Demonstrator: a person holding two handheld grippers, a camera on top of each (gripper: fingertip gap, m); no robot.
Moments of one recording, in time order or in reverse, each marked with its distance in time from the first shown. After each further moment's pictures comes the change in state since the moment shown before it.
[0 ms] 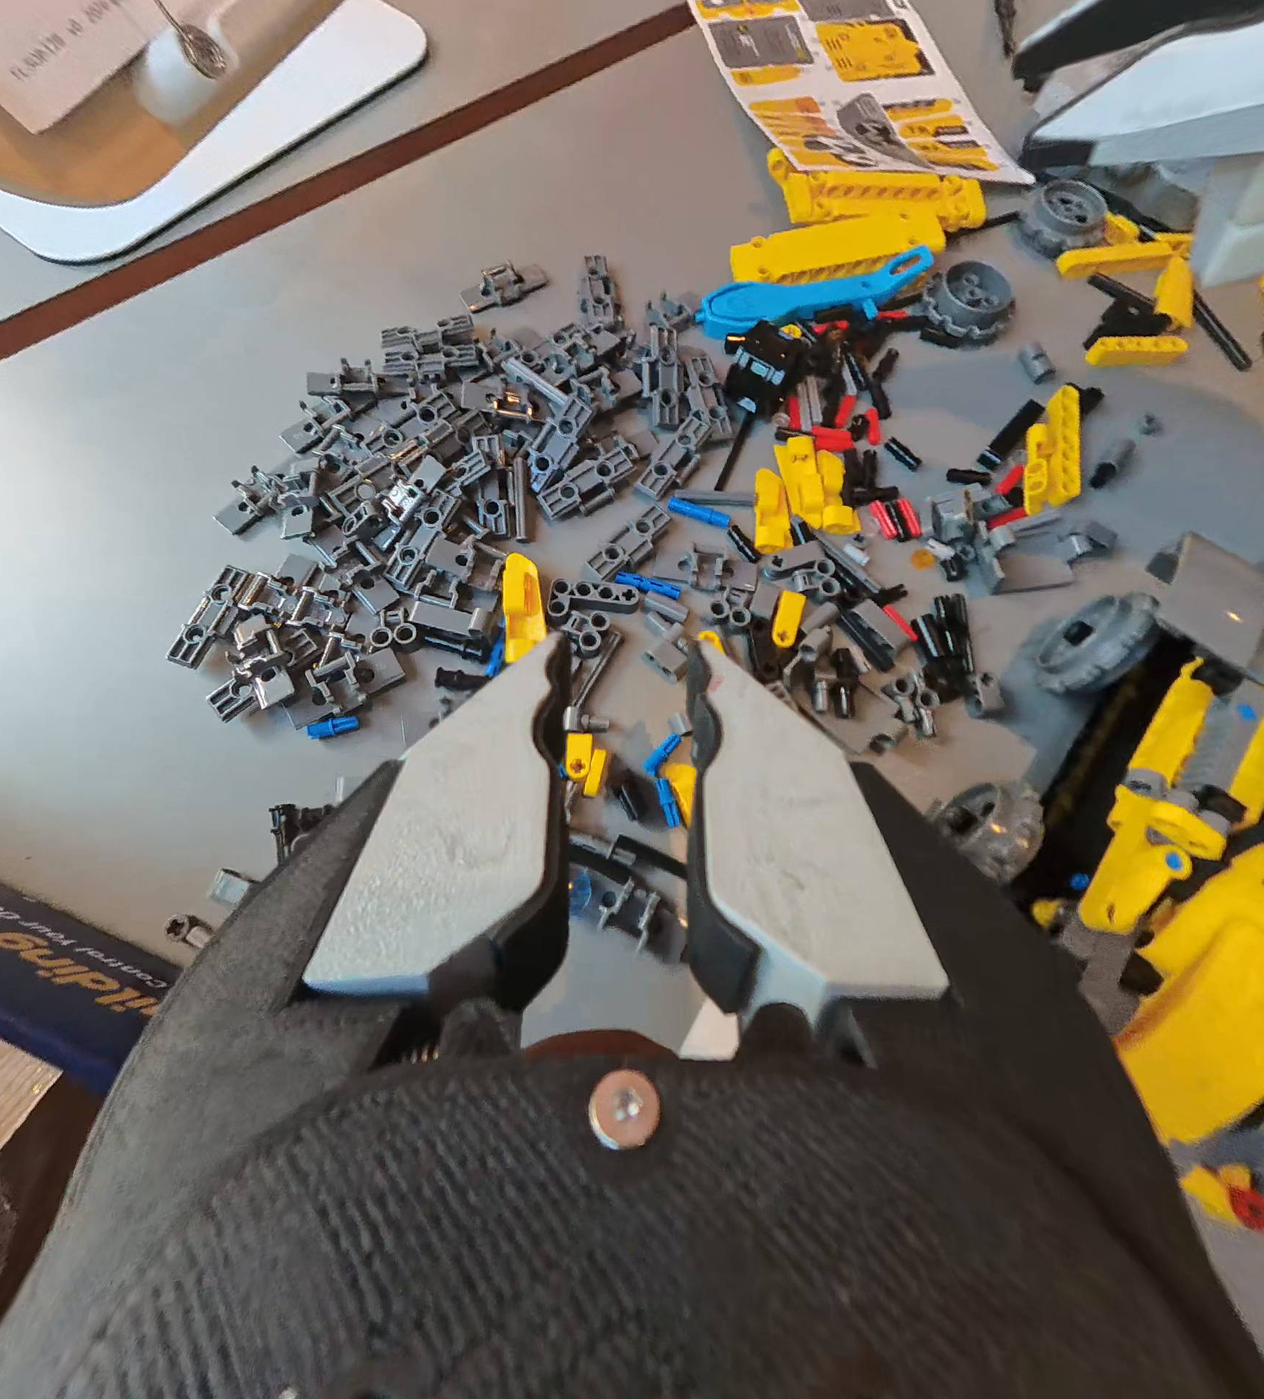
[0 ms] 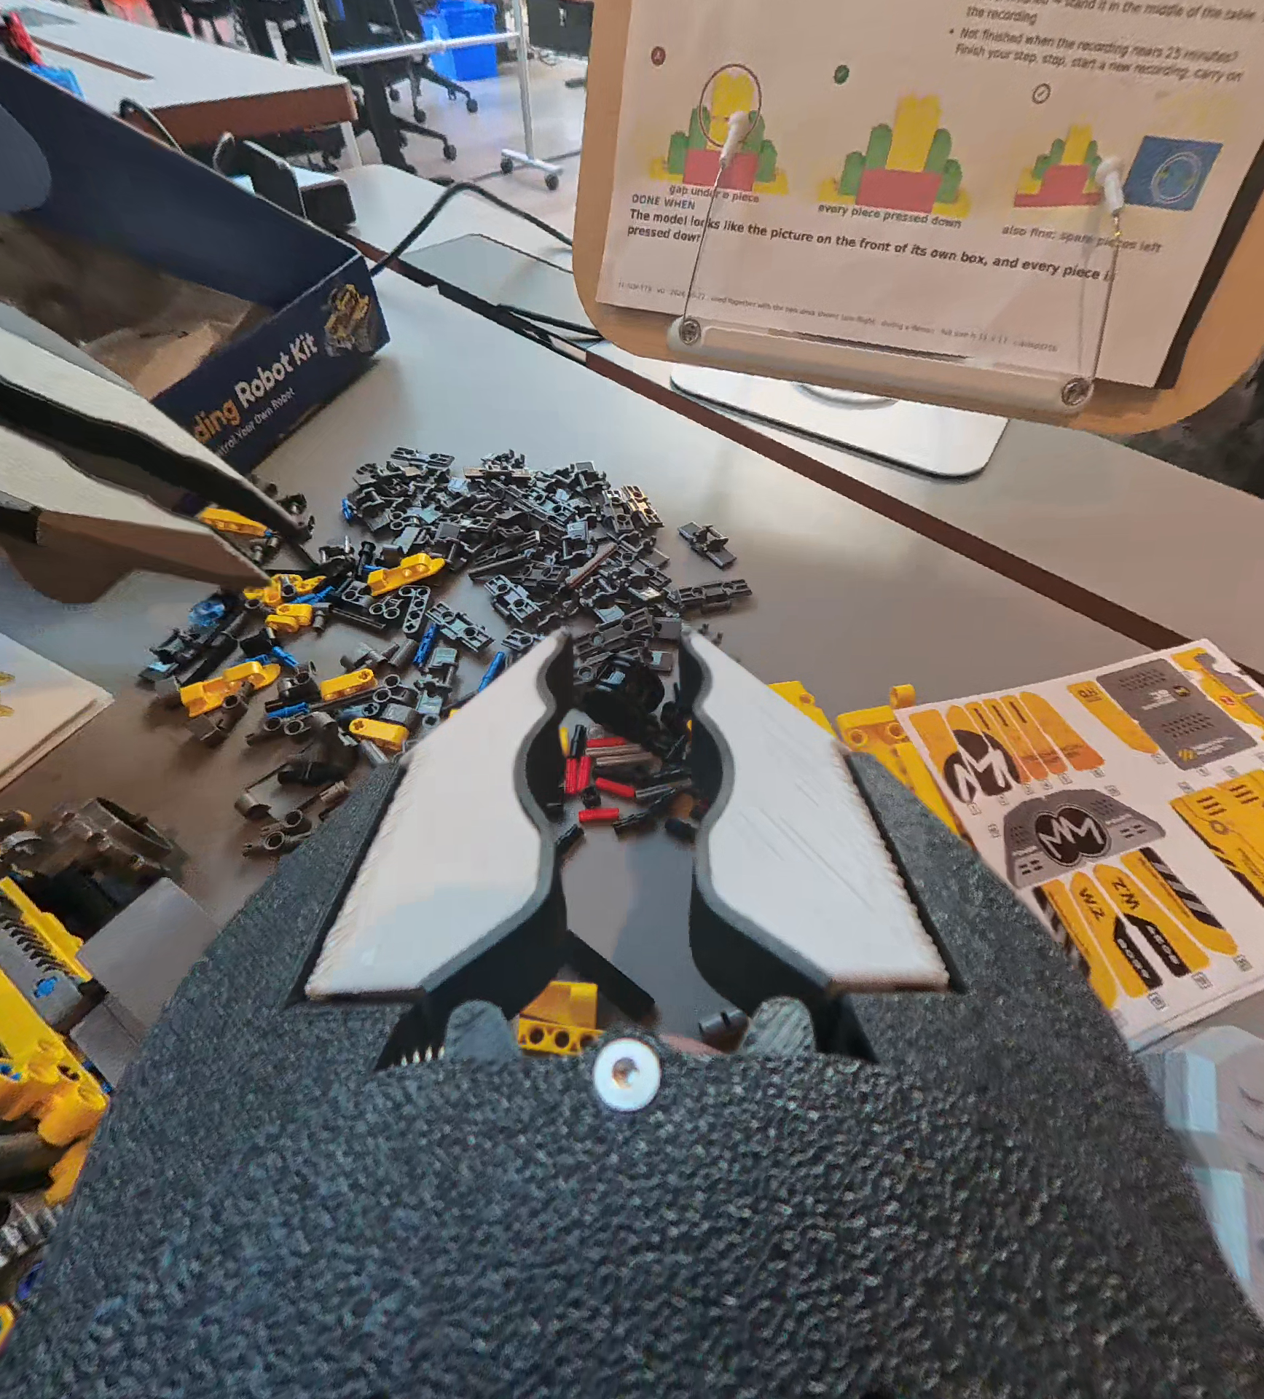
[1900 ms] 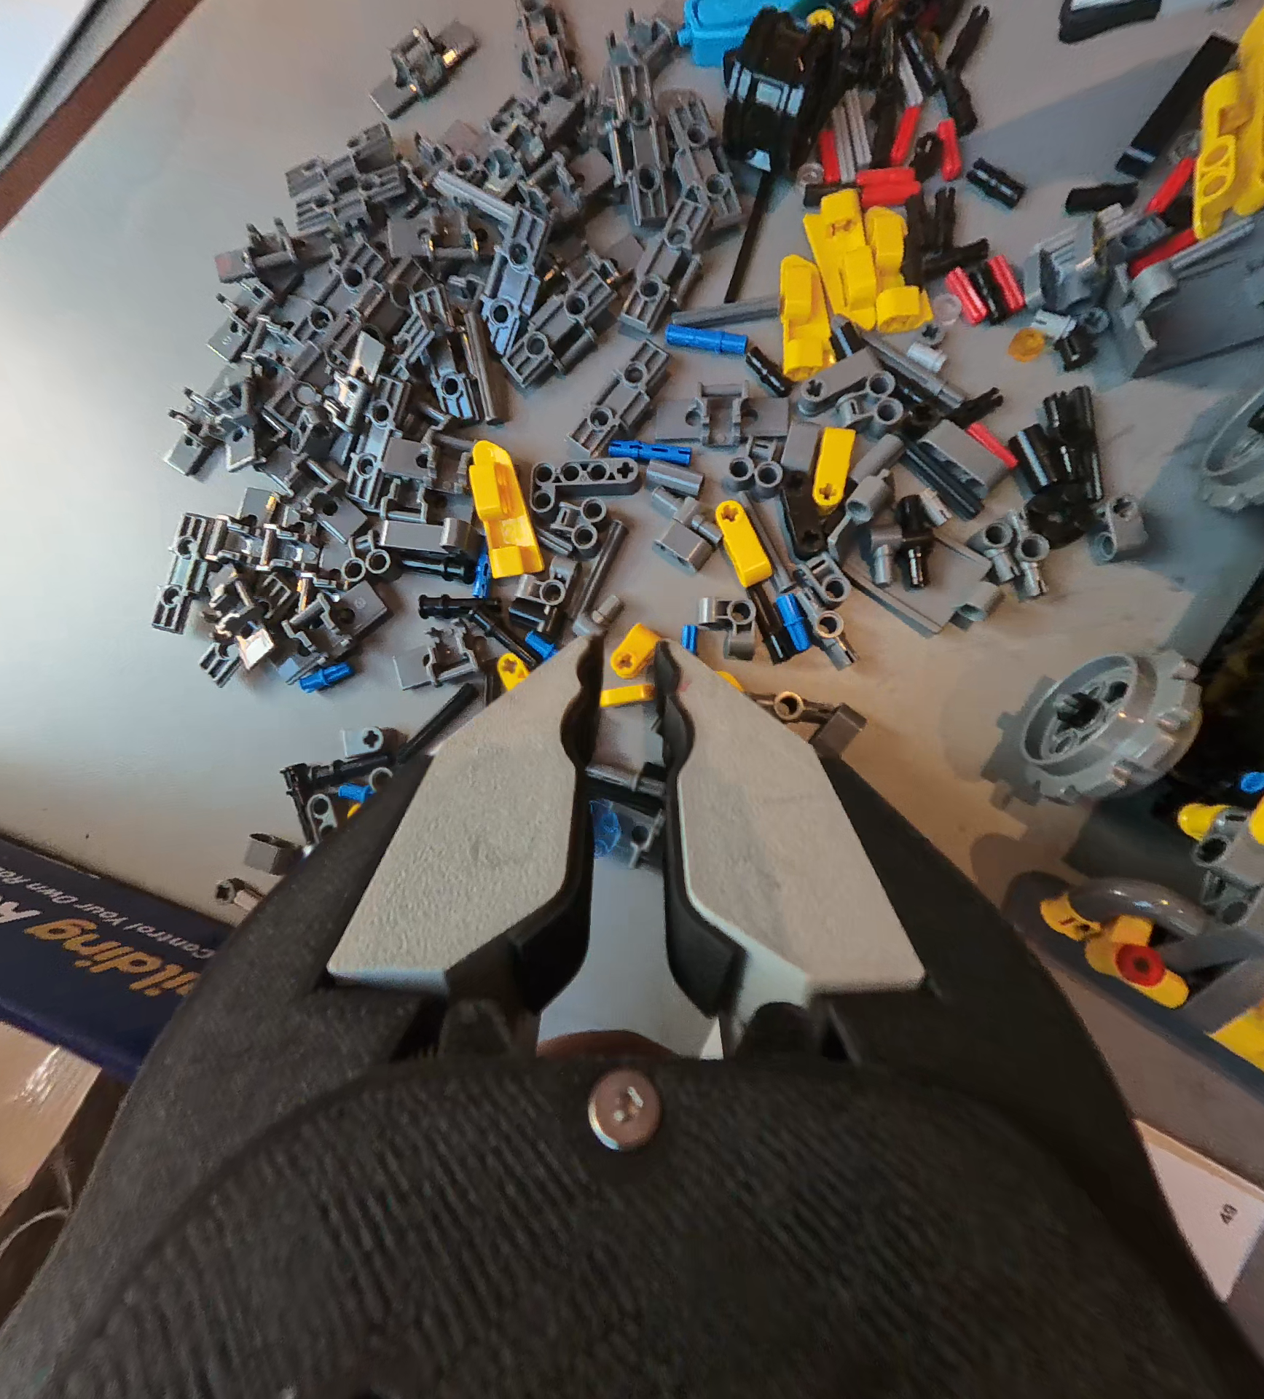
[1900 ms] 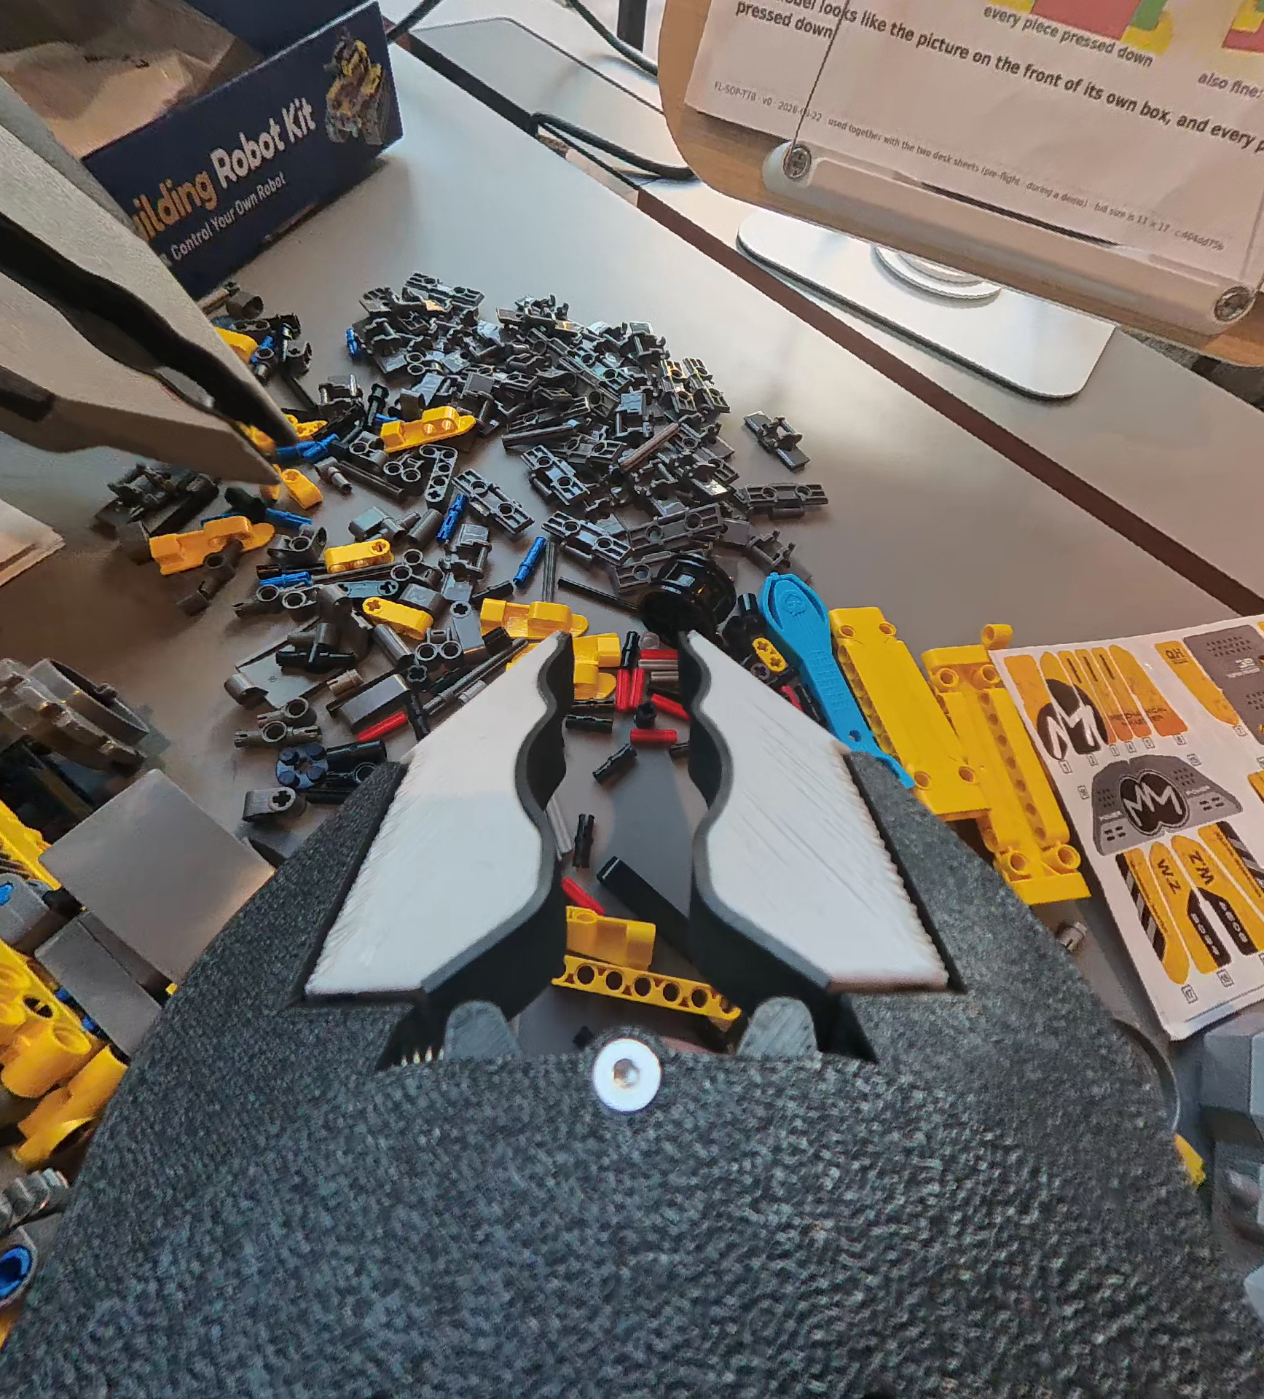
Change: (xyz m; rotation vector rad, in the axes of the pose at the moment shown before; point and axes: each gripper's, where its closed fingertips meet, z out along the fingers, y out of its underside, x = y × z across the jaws) left arm -0.003 0.038 0.012 -0.209 -0.064 0.190; right arm -0.026 0.042 0.012 -0.136 -0.002 -0.117
